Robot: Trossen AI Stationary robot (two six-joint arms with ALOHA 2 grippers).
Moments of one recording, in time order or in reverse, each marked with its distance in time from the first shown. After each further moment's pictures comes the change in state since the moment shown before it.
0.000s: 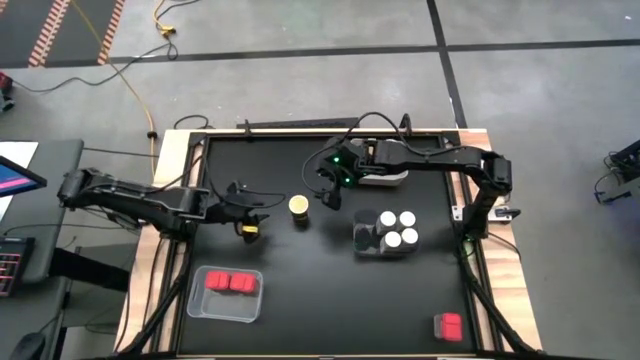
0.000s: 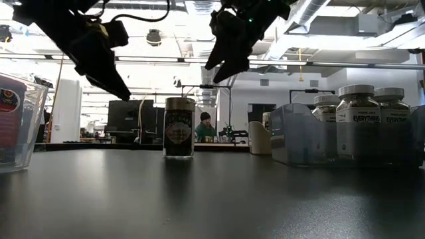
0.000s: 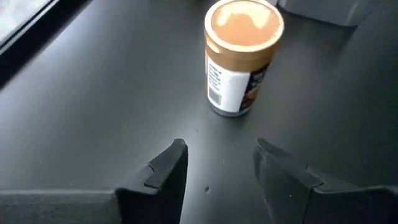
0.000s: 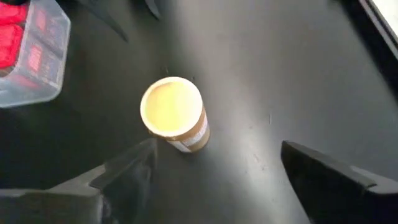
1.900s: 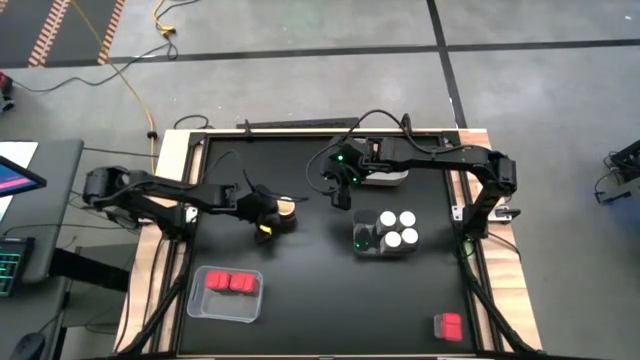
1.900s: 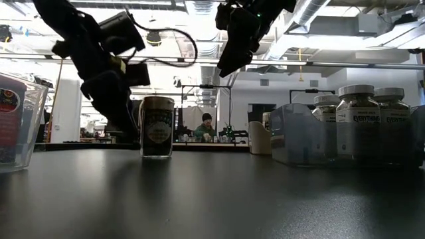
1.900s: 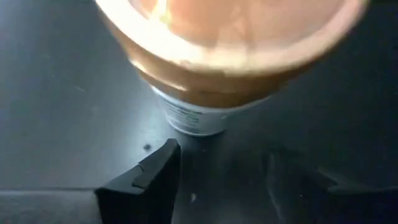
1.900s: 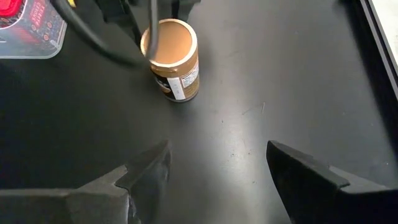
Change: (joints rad) left arm 0.204 0.342 0.000 0.175 0.368 0.197; right arm -0.002 -0.032 0.024 -0.118 0.000 -0.164
